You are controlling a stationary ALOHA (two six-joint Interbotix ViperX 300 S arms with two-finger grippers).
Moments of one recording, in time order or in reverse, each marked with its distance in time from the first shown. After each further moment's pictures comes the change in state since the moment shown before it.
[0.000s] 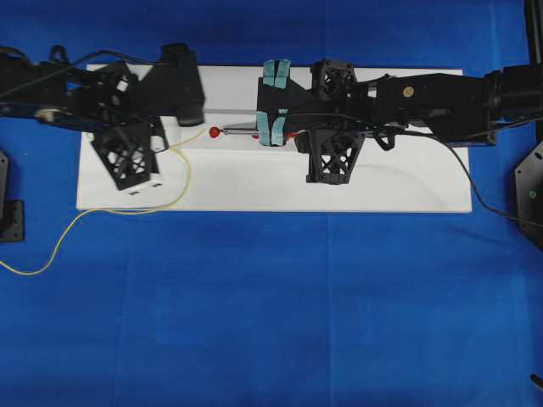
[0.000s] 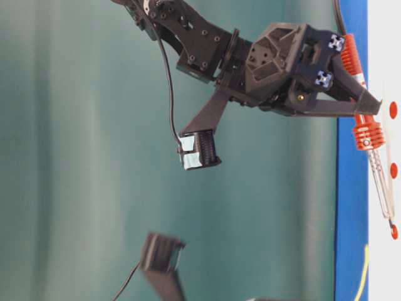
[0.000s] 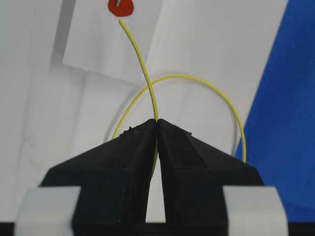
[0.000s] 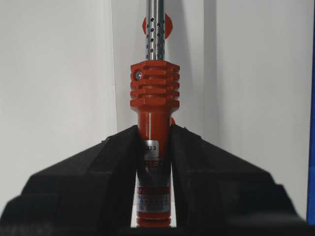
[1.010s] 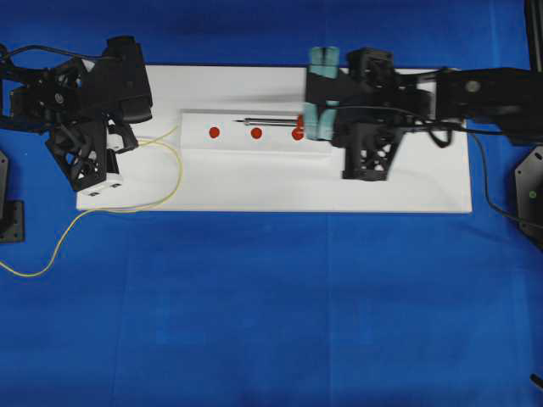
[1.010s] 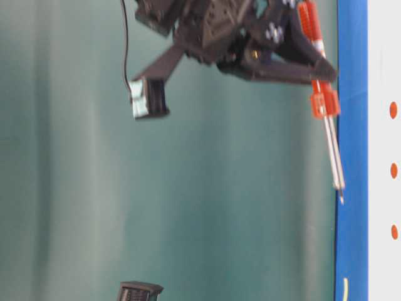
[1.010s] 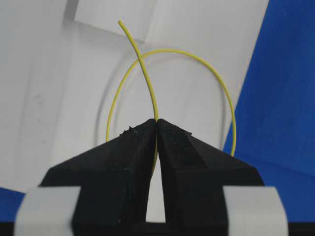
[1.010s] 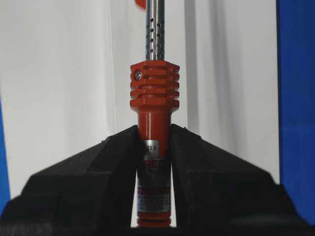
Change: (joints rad) left arm 0.000 -0.172 0.112 0.000 -0.006 0.000; right arm 0.002 -0.222 0.143 -0.020 -0.005 0.011
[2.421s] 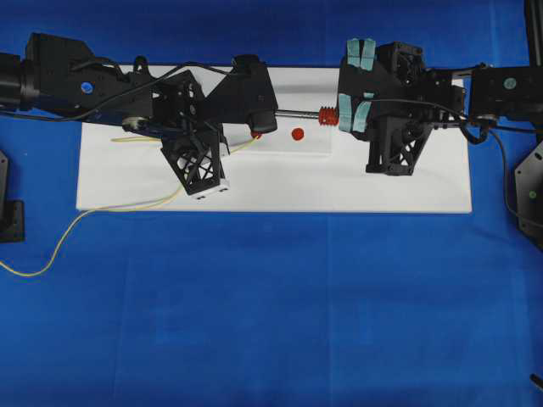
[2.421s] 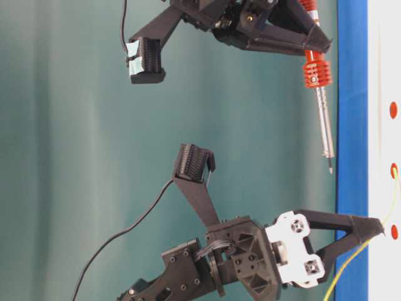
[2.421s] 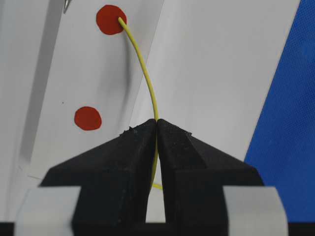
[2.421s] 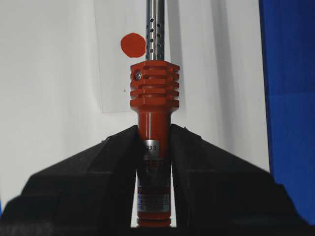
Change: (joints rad) left arm -0.021 0.477 -0.353 0.000 -0.040 -0.021; right arm -0.035 -0.087 0.098 -0.008 -0.040 0.002
